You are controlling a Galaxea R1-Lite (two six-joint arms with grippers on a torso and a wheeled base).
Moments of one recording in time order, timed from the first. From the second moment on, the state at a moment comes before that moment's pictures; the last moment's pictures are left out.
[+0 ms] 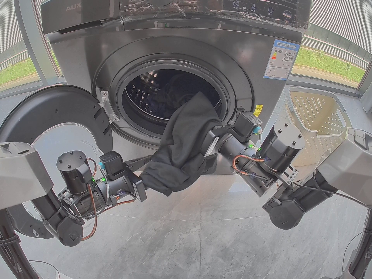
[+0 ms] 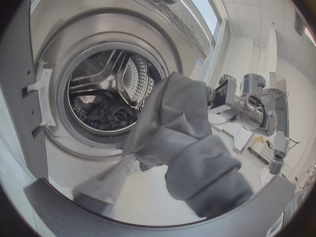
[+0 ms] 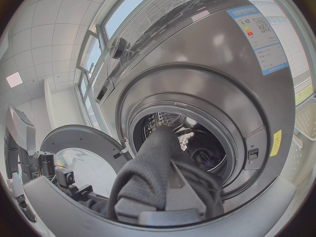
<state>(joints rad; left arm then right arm) -0.42 1.99 -0.45 -1.55 -0.37 -0.06 0.72 2.10 -0.93 -1.49 -0.11 0.13</state>
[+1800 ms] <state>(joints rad) -0.50 1.96 -0.39 -1.55 -0.47 0.07 0.78 2.10 -0.93 -1.49 -0.11 0.13</state>
